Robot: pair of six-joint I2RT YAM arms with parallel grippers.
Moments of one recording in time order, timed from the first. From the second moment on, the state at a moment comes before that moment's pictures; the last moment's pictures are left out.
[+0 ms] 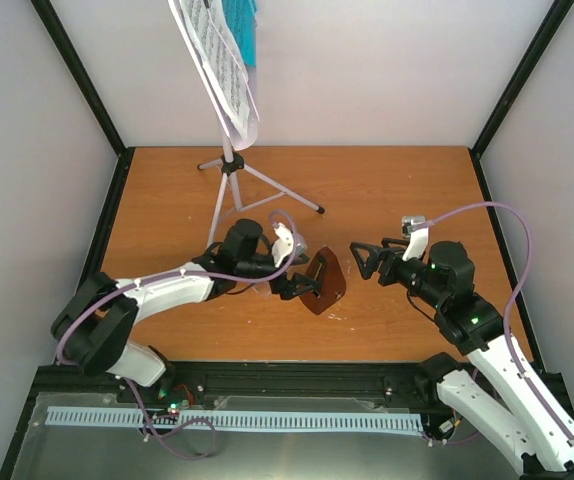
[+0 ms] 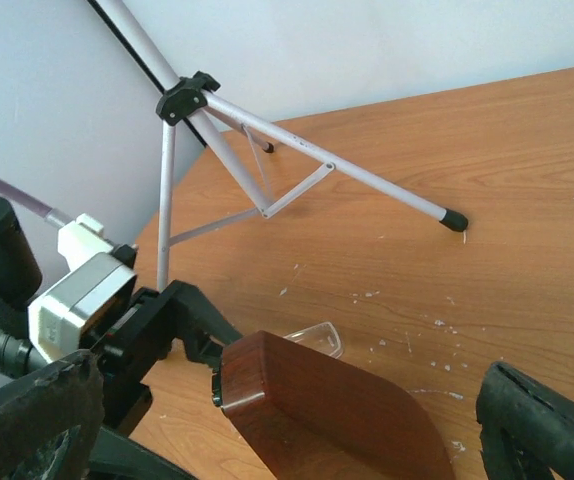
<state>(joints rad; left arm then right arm) -0.70 1.44 0.73 0.20 0.68 0.00 0.45 0.62 0.67 -0.35 -0.21 0.46</state>
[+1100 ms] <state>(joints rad) -0.73 1.52 0.76 0.26 0.61 0.07 0.45 0.66 0.67 -0.35 -0.23 0.43</state>
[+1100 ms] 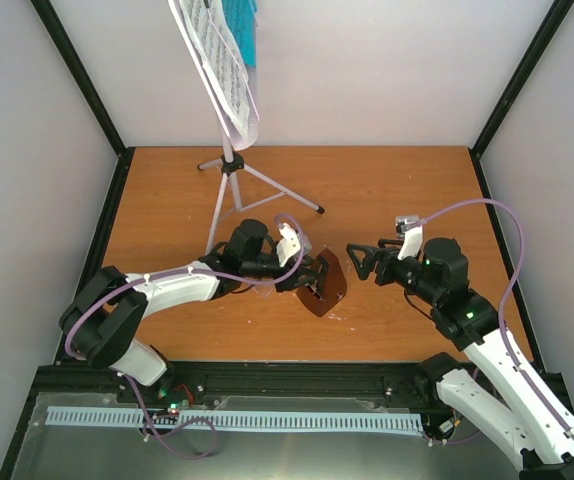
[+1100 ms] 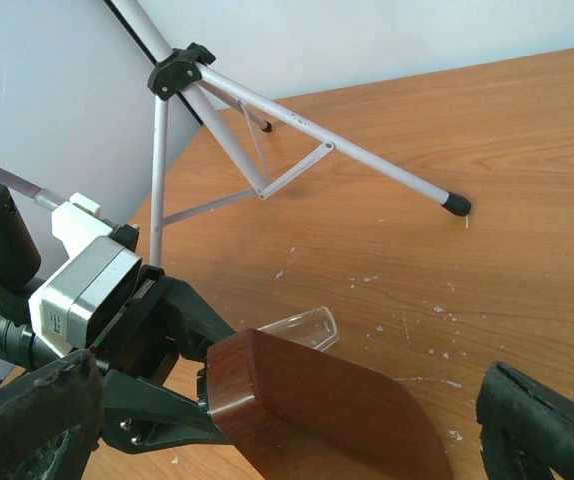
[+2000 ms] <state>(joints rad) -0.67 1.42 0.59 0.49 0.78 -0.32 0.45 0.68 0.38 -0.34 -0.23 0.78</state>
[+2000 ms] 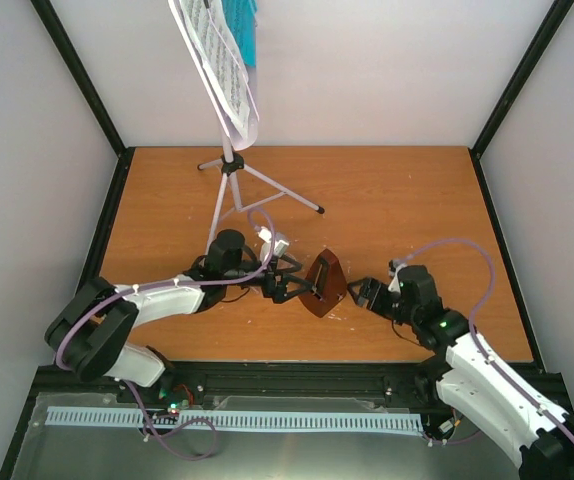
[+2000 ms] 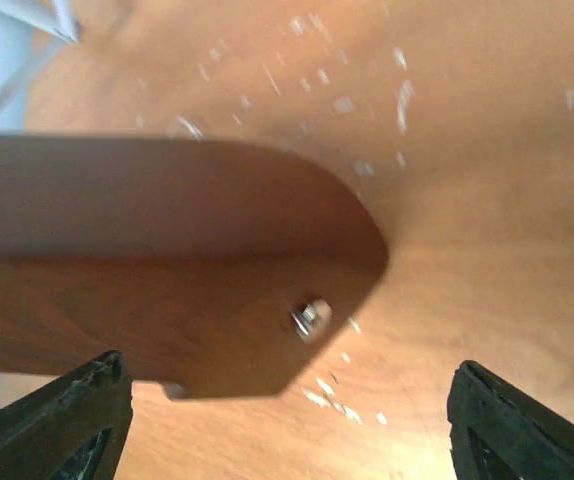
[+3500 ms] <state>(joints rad) -0.71 1.66 0.64 0.40 0.80 -0.28 0.44 1.02 0.31 -0.03 -0.28 0.75</state>
